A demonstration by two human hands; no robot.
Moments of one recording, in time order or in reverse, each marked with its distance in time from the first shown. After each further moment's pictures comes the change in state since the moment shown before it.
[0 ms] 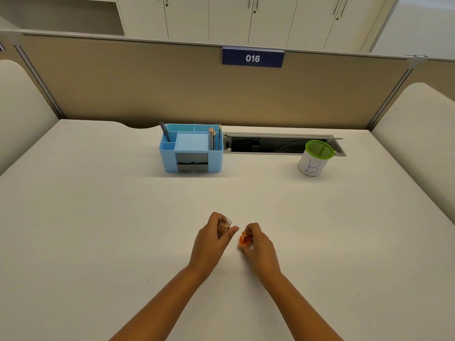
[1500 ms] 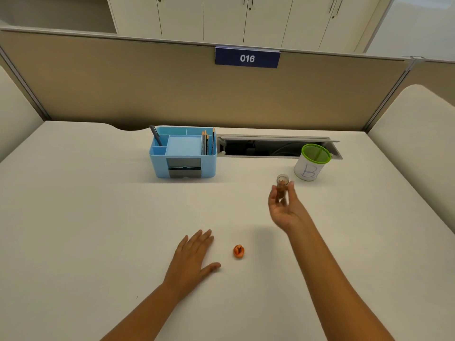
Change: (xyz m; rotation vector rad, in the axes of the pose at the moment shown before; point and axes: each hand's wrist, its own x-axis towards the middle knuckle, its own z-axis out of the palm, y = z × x) left_hand -0.007 -0.068 -0.013 0.722 -0.304 0.208; right_hand 0.088 -0.052 -0.108 1.973 0.187 0.656
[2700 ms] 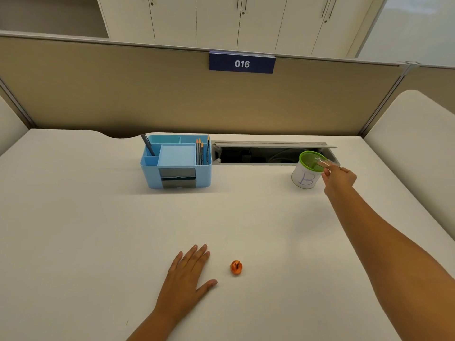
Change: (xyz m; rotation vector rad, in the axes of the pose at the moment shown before) left_hand 0.003 -0.002 -0.001 0.062 -0.081 -0.046; right_hand 0.089 -0.145 0.041 -0.557 0.380 -0.736
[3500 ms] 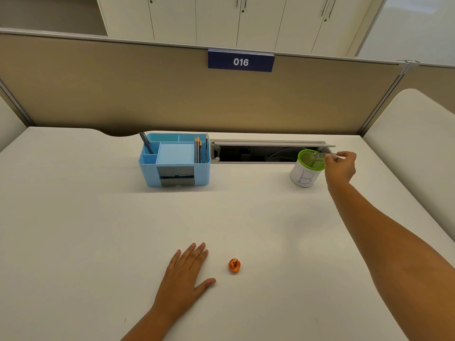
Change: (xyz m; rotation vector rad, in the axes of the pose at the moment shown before) left_hand -0.001 0.003 -0.002 0.014 -0.012 0.002; right_hand 0.010 -0.001 0.003 -0.538 -0.029 -0.478
